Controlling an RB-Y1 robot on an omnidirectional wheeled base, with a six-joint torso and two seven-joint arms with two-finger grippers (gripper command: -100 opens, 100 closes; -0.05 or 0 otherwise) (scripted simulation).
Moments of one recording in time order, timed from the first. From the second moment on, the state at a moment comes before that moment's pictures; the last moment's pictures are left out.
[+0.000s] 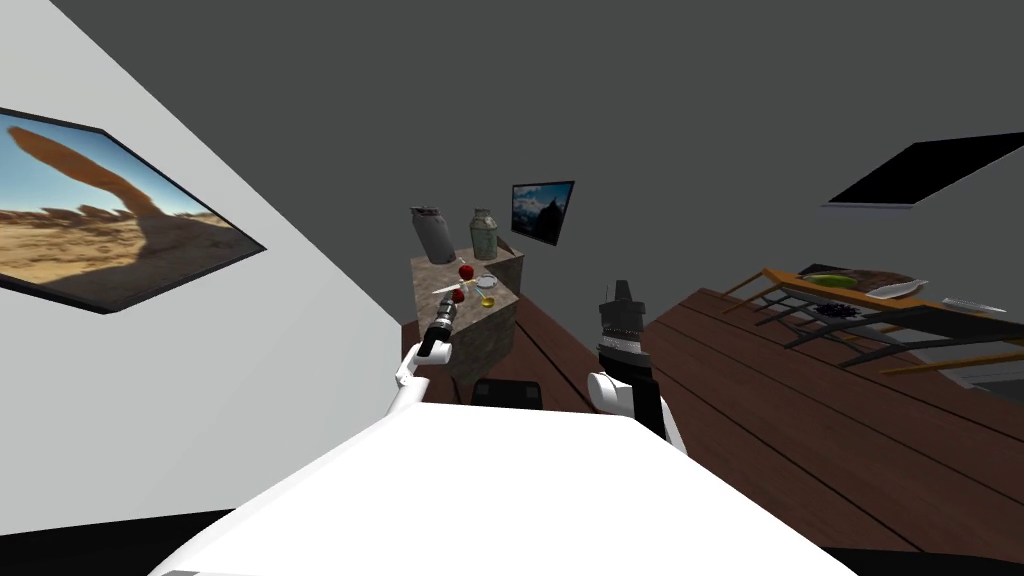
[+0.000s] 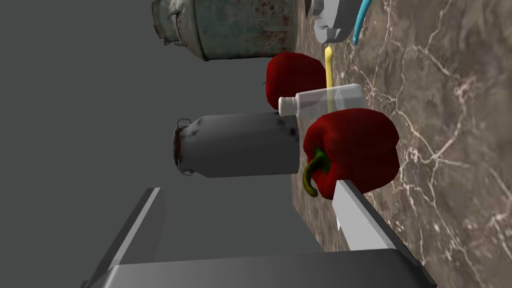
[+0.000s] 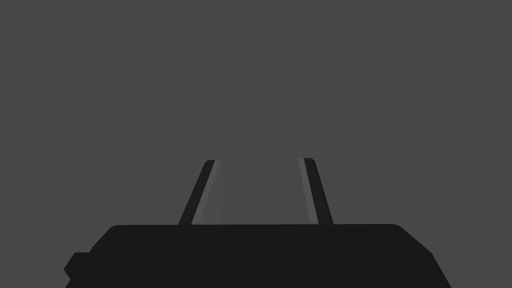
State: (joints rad) left arm 0.13 0.11 0.10 -1.60 -0.05 -0.13 0.11; right arm 0.52 -0.02 0.00 -2.35 0.04 -0.36 0.16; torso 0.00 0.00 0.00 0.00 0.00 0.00
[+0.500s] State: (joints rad) left arm 0.15 0.10 0.10 -1.58 -0.02 -0.09 0.10; right arm 0.52 -0.02 0.00 -2.35 0.04 -0.36 0.16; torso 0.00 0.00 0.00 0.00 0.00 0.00
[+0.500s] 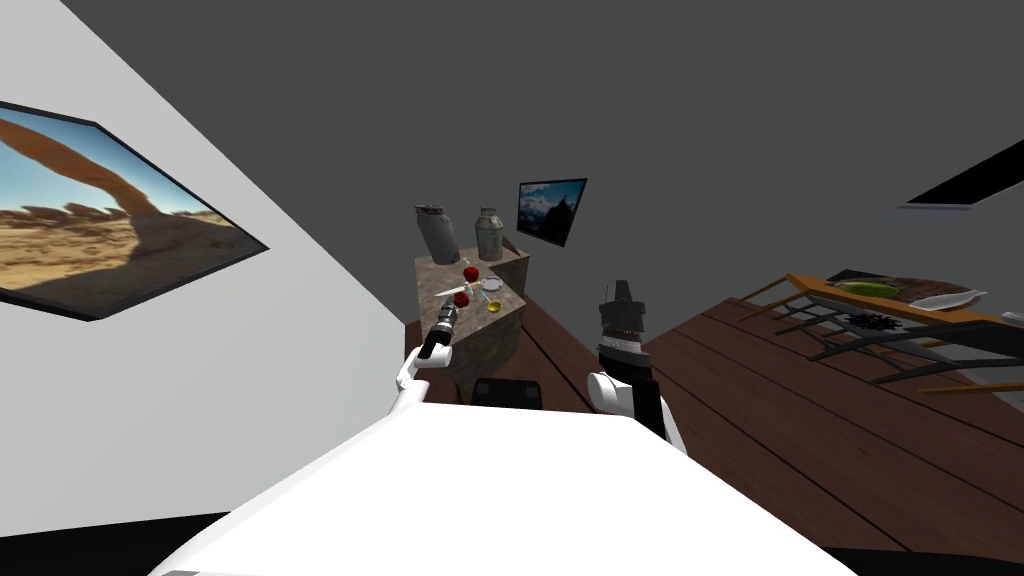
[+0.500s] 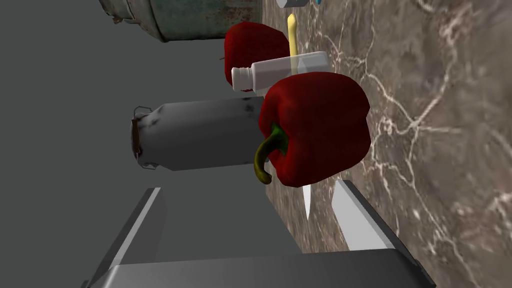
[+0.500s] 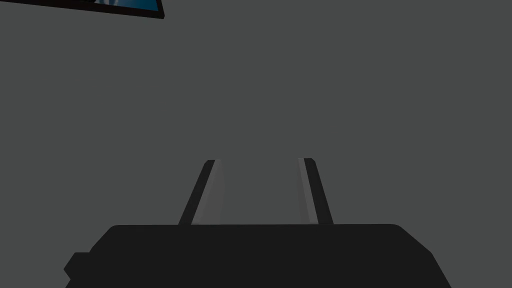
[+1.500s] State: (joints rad) left arm 0.14 0.14 0.11 -1.59 0.02 -0.03 0.14; right arm 0.52 -0.02 0.00 -2.35 0.04 -0.36 0.16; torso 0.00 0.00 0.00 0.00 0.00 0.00
